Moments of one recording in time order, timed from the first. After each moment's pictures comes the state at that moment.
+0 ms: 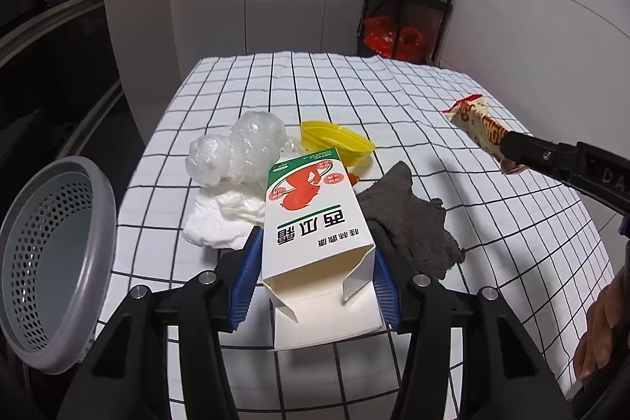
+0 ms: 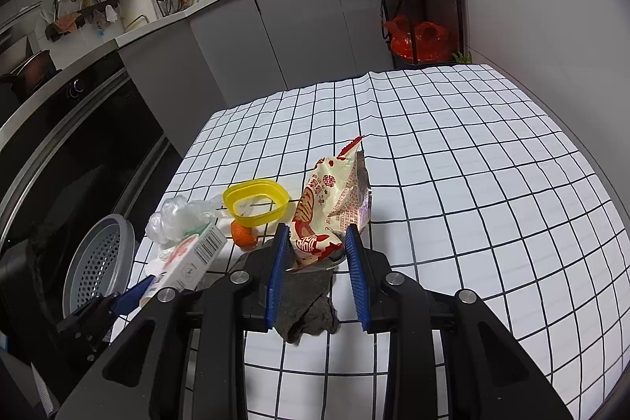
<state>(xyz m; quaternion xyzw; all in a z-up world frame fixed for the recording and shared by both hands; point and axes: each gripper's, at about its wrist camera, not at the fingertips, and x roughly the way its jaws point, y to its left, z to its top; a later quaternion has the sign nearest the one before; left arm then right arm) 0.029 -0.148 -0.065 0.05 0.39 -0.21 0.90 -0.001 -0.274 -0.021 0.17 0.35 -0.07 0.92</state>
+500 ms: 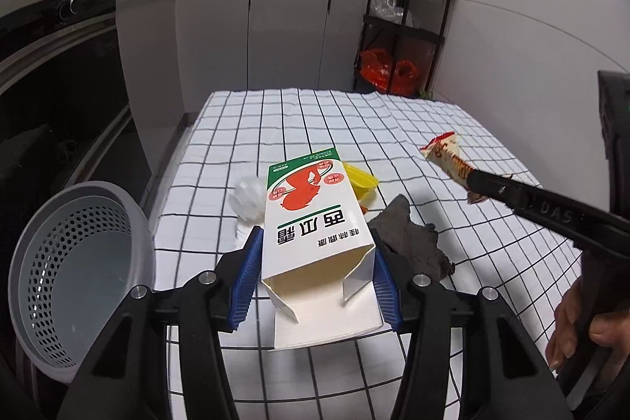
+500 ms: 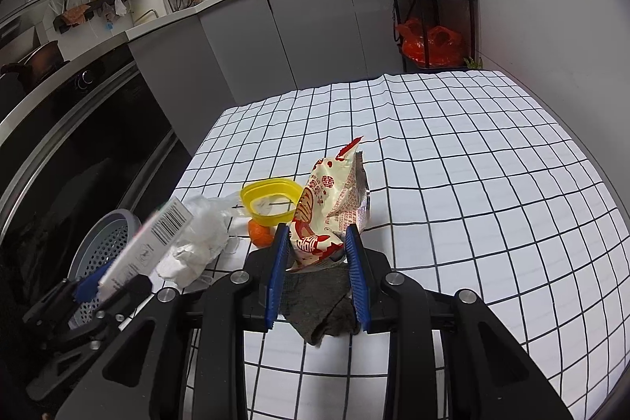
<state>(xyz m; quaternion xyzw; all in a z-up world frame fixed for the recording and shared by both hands) 0.017 -0.109 -0.026 0.03 0.34 -0.22 0.92 0.005 -0.253 -0.019 0.16 0.35 -0.06 0.92</state>
